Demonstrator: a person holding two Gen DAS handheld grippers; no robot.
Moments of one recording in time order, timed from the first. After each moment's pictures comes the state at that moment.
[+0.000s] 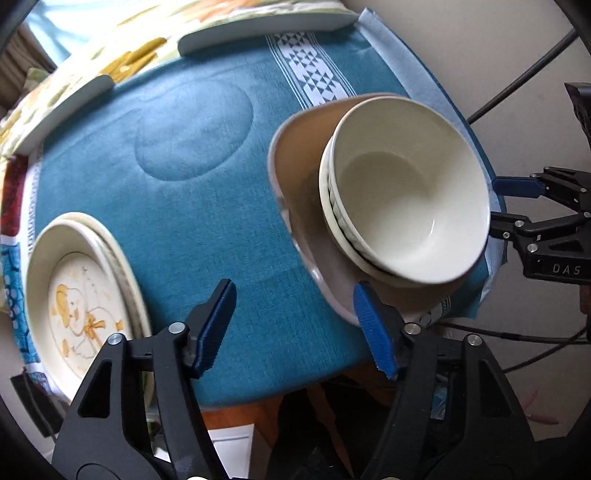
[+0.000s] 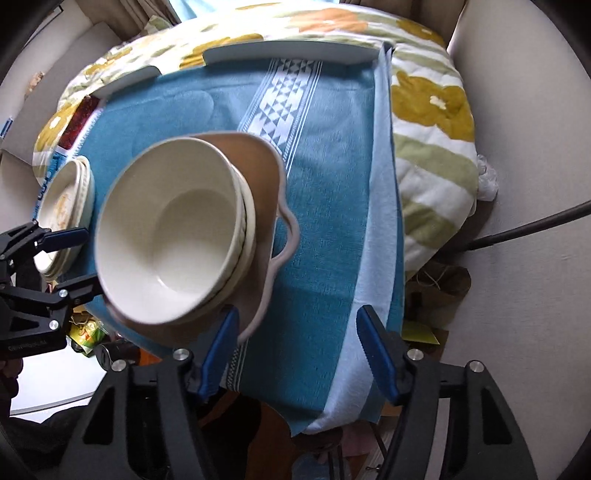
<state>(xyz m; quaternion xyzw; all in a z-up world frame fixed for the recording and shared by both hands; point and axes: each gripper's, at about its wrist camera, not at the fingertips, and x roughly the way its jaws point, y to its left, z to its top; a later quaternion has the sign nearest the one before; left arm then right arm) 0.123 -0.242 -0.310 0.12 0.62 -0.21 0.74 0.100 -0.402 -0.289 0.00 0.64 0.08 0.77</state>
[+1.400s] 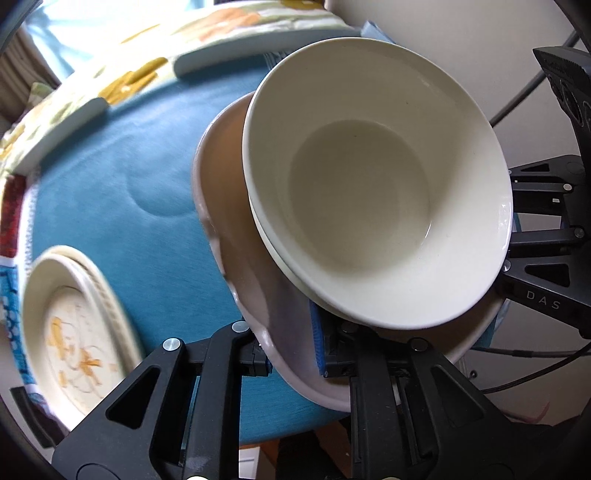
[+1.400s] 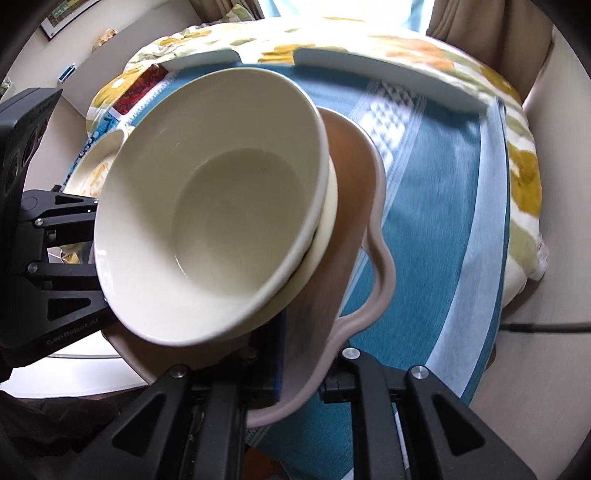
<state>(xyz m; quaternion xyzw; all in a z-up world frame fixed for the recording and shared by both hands) 0.119 -0.245 -0.310 0.12 0.58 -0.20 0.78 0.130 -0.351 -0.293 -0.05 0.58 0.21 0.79</state>
